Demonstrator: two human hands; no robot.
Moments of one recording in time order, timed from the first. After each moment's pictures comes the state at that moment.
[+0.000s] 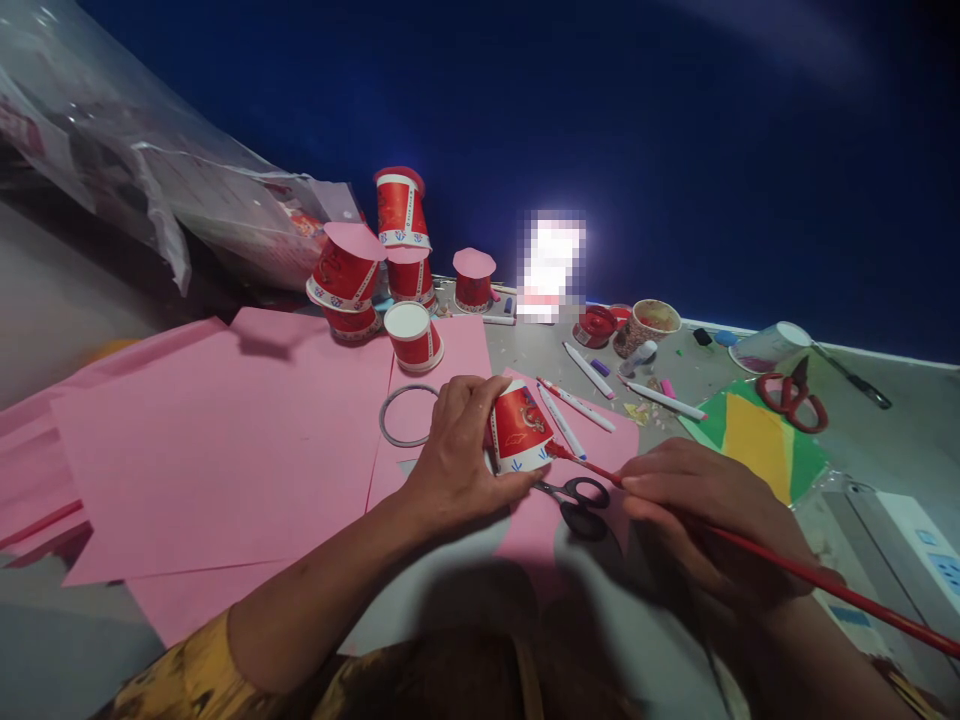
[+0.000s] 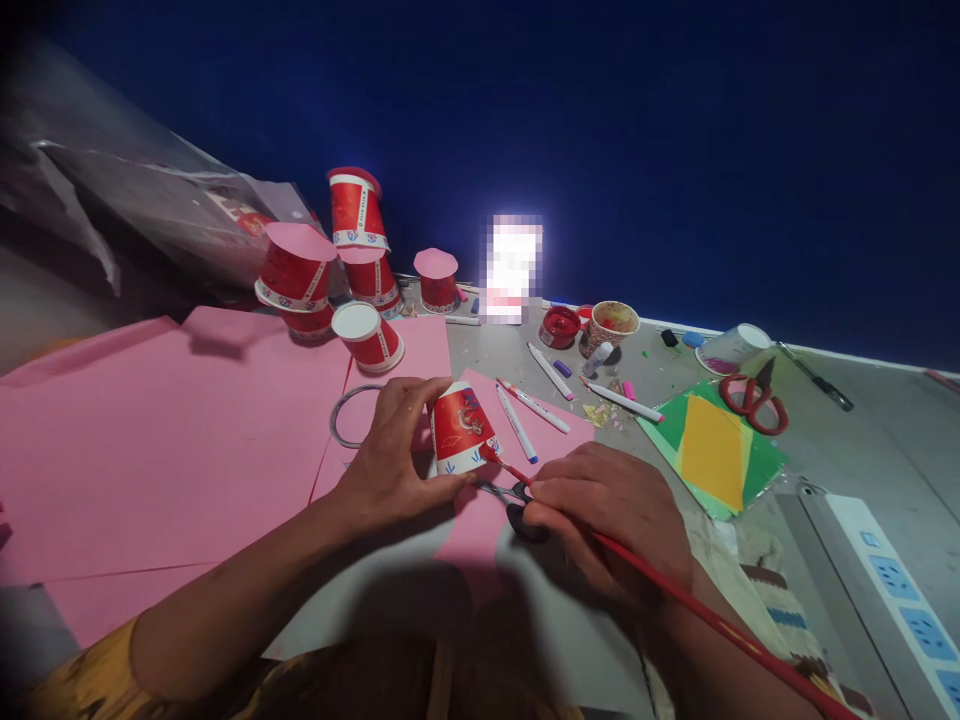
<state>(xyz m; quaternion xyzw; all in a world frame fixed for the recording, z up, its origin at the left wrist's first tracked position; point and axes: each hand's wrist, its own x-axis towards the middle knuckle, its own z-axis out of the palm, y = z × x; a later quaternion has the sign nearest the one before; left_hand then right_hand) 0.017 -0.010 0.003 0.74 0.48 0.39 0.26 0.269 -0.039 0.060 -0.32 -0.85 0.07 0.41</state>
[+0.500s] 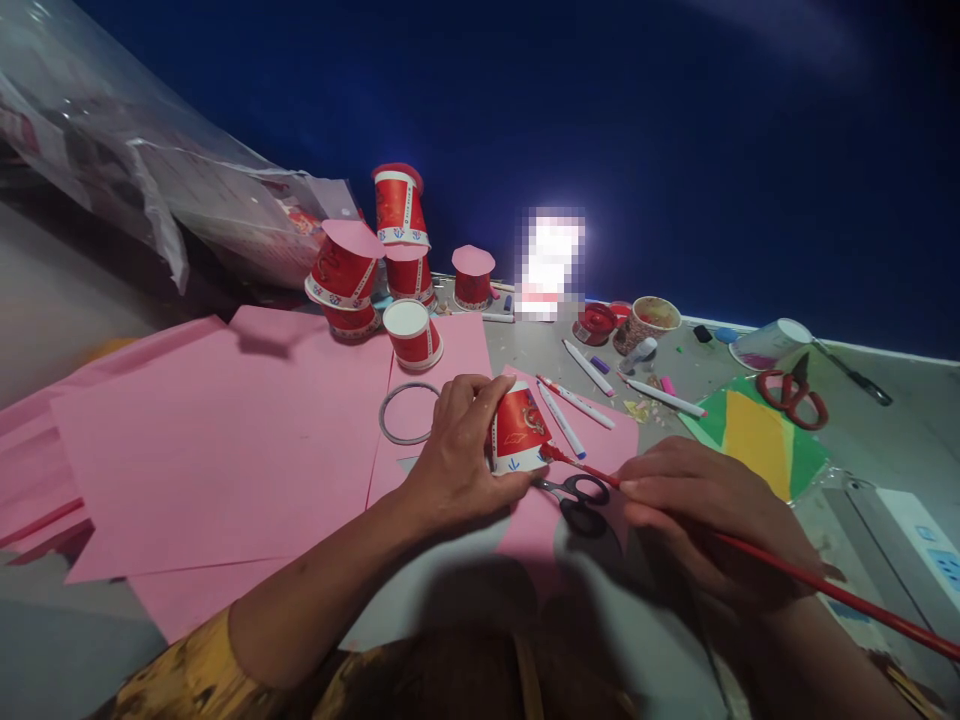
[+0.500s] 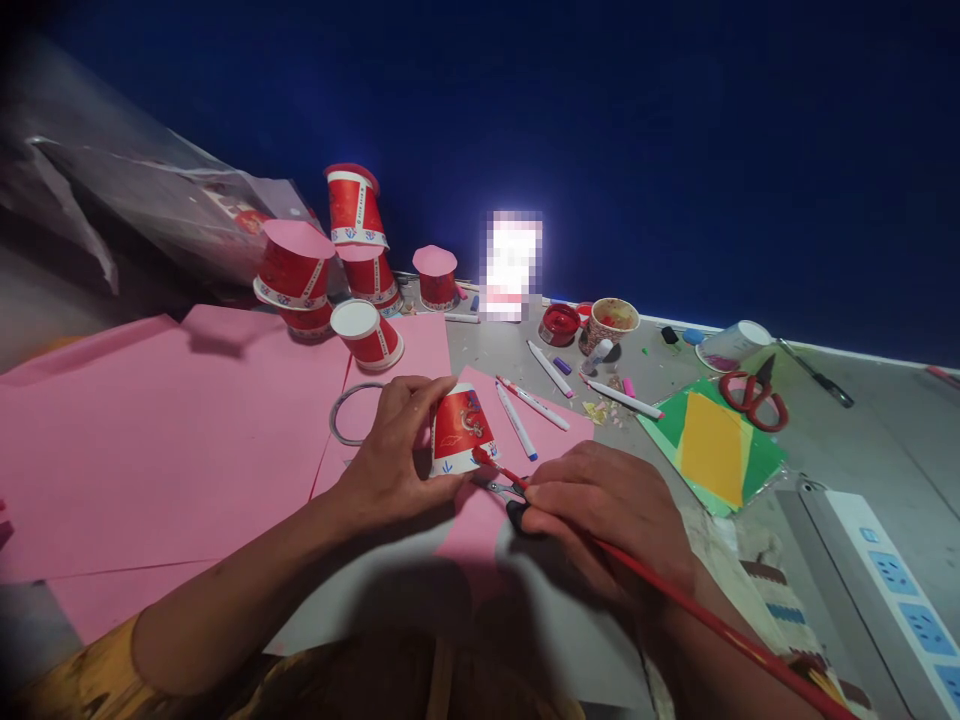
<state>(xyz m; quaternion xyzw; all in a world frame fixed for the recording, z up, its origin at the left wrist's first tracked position) 0.016 -0.007 -0.003 0.77 0.47 0.36 0.23 0.274 -0.041 0.051 -0.31 -0.85 0.12 0.41</state>
